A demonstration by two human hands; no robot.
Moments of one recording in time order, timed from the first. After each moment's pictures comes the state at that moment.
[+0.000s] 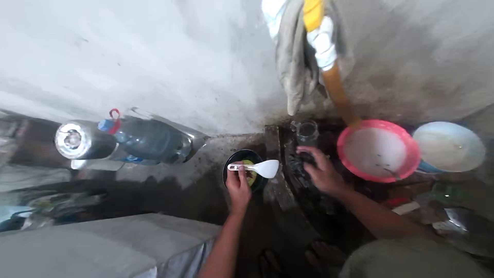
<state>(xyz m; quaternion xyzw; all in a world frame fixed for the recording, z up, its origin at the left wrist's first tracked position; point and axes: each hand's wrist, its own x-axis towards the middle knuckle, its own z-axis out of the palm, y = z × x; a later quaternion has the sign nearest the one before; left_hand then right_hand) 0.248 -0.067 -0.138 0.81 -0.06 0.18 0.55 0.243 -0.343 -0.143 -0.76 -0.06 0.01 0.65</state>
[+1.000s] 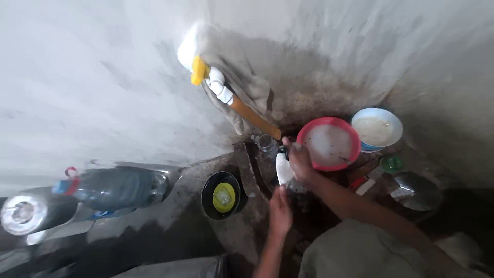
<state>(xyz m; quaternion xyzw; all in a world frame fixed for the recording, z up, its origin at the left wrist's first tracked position) 0.170 -0.242 -0.142 0.84 -0.02 -0.16 0.52 0.253 -0.386 -0.128 -0.64 0.28 -0.06 0.71</state>
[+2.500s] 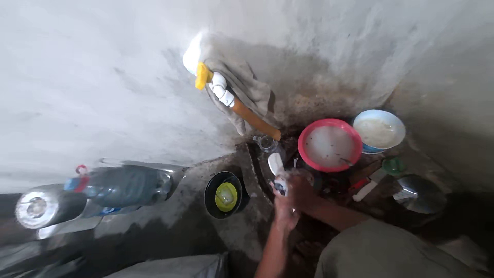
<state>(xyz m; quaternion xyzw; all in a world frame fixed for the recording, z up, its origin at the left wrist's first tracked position) 0.165 -0.271 -0.138 0.49 0.23 -0.26 0.80 0.182 -0.358 -0.150 -0.90 -0.06 -0.21 0.38</state>
